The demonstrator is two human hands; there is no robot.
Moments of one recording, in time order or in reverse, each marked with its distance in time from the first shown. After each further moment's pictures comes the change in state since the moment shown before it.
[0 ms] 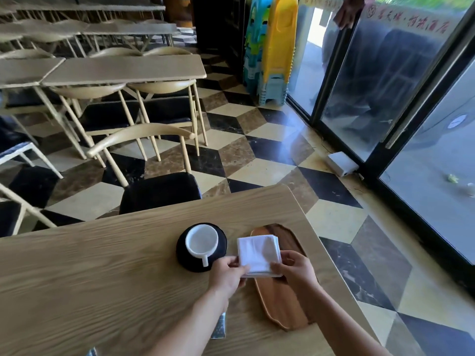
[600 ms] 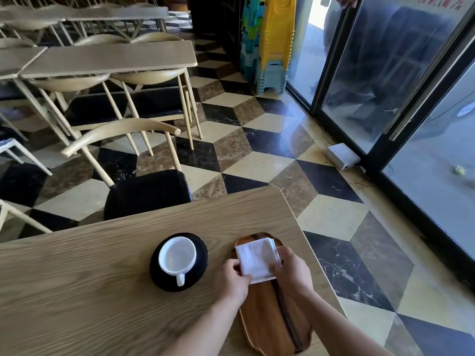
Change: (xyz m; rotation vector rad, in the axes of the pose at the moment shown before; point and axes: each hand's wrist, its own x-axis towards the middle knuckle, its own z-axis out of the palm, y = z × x) left_hand 0.053 -0.004 0.075 0.440 0.180 0.029; right_hand 0.082 0.003 -0.027 -0.754 0.095 -0.104
